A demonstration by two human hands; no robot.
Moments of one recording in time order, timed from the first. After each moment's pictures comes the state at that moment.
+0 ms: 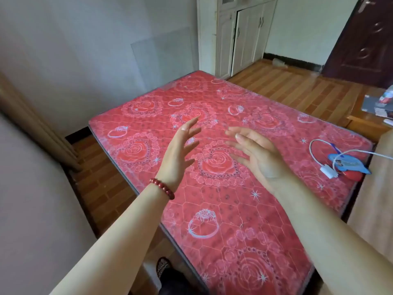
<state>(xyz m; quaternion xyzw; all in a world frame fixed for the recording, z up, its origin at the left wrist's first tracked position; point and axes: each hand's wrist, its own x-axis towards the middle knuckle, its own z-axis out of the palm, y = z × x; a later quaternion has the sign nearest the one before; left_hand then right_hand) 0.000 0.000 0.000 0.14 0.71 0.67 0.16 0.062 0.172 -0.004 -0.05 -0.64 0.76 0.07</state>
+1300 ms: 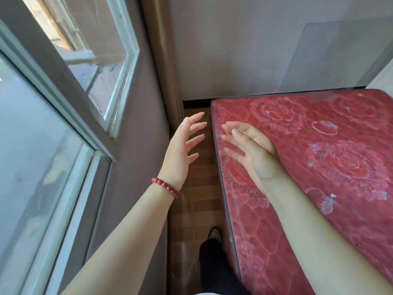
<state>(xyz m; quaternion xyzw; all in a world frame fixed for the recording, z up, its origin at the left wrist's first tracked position) -0.324 -0.393 -0.026 -0.14 0.69 0.71 -0.07 -0.382 -0.247 -0.044 0.14 -0.61 0.76 -0.17</state>
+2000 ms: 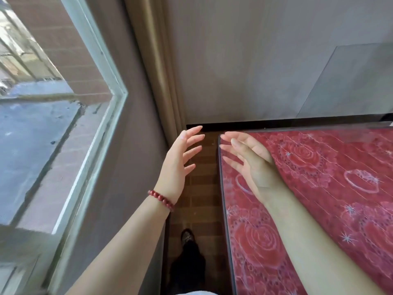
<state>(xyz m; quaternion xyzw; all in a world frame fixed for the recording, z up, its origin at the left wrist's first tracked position) -0.645 -0.521 -0.034 -0.17 0.69 0.70 -0.07 -0.711 -0.373 -0.051 0.14 -0.60 0.76 -0.20</state>
